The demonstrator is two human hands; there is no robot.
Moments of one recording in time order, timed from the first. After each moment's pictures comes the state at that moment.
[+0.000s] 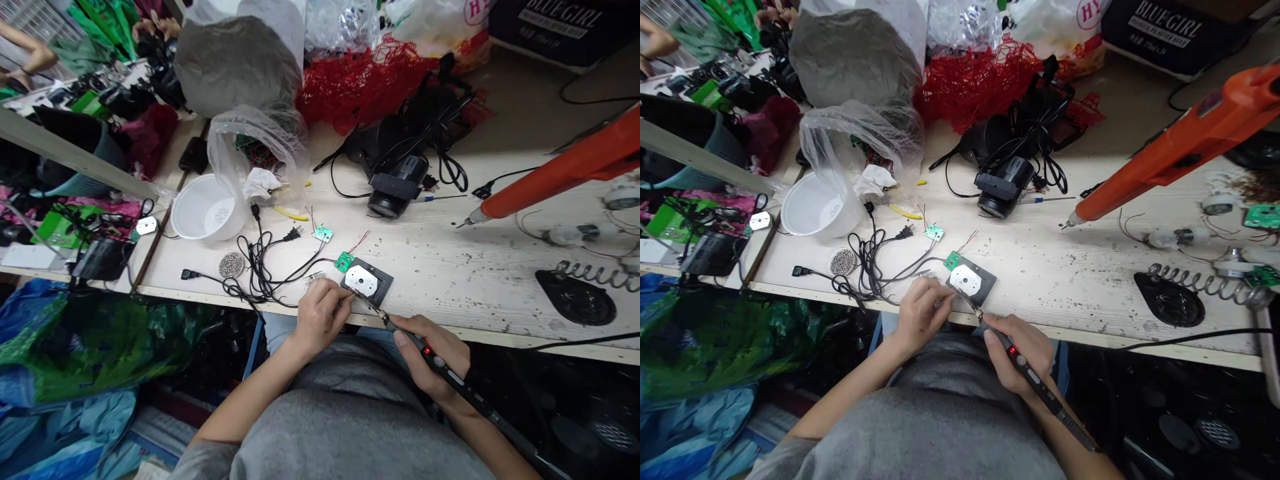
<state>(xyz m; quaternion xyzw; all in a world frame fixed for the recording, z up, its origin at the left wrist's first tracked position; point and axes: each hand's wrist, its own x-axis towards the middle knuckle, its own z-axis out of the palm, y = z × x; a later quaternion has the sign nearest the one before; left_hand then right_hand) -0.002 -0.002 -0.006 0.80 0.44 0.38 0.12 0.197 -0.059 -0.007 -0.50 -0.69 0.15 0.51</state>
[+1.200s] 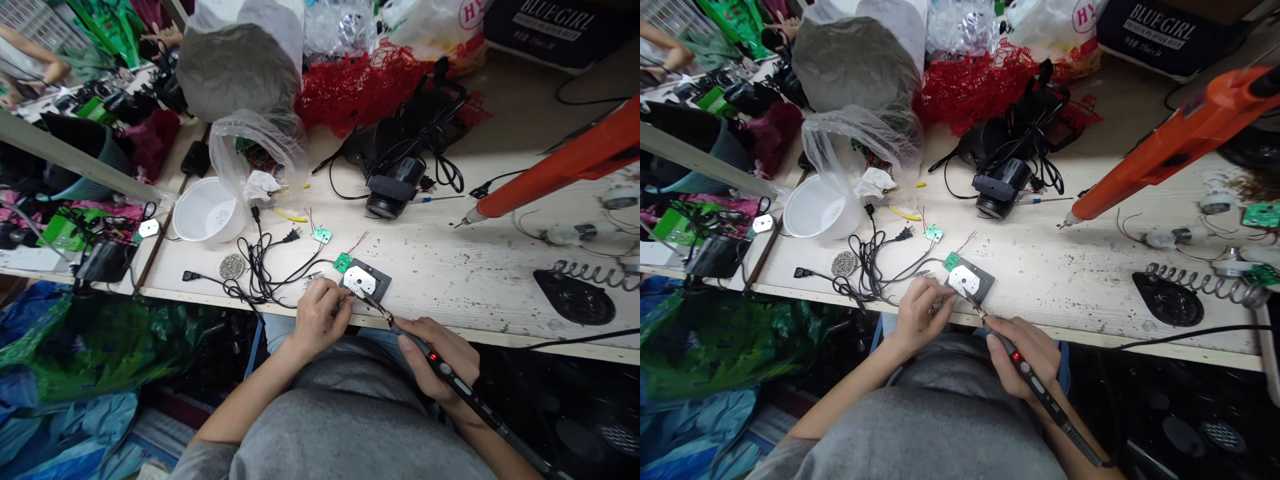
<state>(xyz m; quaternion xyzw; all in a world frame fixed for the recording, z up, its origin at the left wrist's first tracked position) 0.000 -0.005 -0.002 0.79 0.46 0.38 0.14 0.202 -0.060 0.004 -0.50 -0.68 0.15 0.51</state>
